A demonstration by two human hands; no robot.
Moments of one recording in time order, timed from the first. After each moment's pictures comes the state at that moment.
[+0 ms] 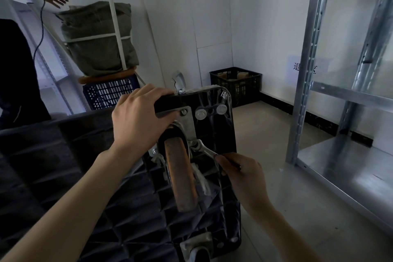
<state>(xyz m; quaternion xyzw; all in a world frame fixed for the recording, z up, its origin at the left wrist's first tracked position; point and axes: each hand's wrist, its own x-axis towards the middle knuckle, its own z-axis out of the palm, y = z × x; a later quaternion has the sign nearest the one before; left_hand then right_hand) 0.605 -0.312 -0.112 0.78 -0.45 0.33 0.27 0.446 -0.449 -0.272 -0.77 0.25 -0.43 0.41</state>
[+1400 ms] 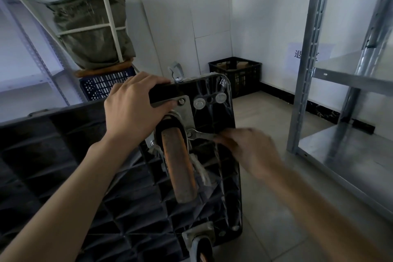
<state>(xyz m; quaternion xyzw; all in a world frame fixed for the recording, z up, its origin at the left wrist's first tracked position) 0.606 -0.312 -0.109 0.78 -0.46 0.33 0.27 0.430 -0.464 -0.210 -0.93 0.22 -0.27 0.13</state>
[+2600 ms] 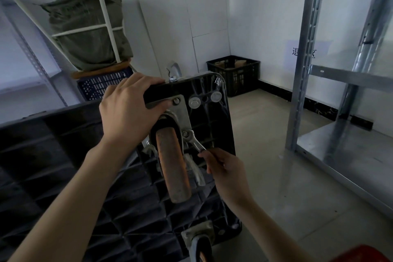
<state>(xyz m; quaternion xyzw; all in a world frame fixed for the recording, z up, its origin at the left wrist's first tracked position) 0.606 -0.313 -0.115 0.78 -0.46 0.33 0.27 0.468 -0.427 -0.291 -0.70 0.20 -0.42 0.54</state>
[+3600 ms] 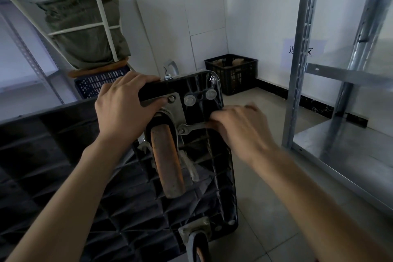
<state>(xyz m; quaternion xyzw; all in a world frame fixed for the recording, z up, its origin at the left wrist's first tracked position) 0.605 -0.314 -0.116 0.78 -0.45 0.34 0.27 0.428 -0.457 -0.173 -0.92 0.23 -0.32 0.01</state>
